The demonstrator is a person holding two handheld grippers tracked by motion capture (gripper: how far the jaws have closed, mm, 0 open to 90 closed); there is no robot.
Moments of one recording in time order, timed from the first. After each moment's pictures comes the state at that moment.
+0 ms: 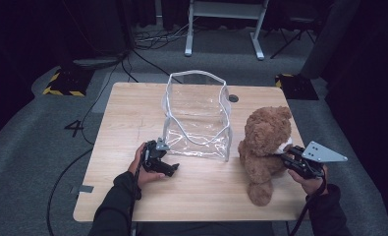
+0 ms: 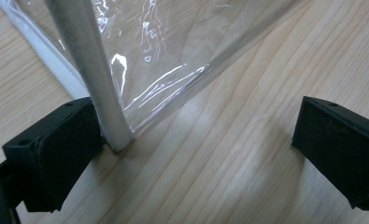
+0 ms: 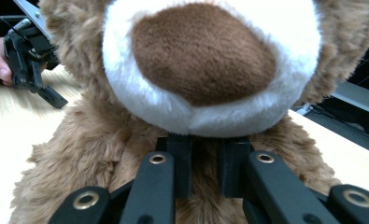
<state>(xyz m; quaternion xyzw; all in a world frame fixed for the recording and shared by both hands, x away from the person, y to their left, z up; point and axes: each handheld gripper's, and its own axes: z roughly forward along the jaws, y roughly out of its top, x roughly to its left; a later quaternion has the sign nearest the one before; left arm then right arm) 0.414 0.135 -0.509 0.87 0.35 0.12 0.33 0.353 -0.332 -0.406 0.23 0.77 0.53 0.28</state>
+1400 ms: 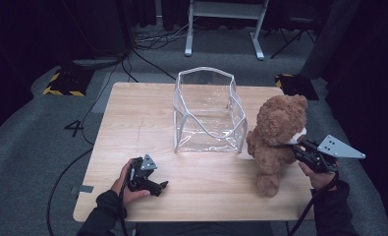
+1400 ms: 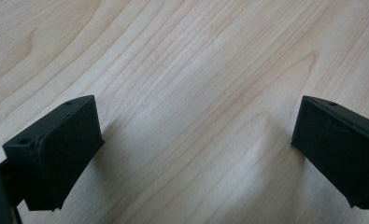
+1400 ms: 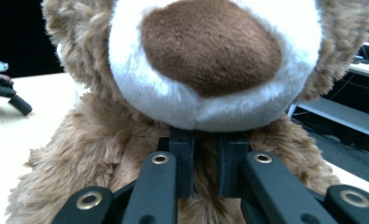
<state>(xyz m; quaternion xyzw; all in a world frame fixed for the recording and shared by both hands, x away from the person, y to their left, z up) 0.351 0.172 -0.511 0.87 0.34 0.12 0.33 0.358 -0.352 -0.383 0.25 0.73 0.56 0.31</state>
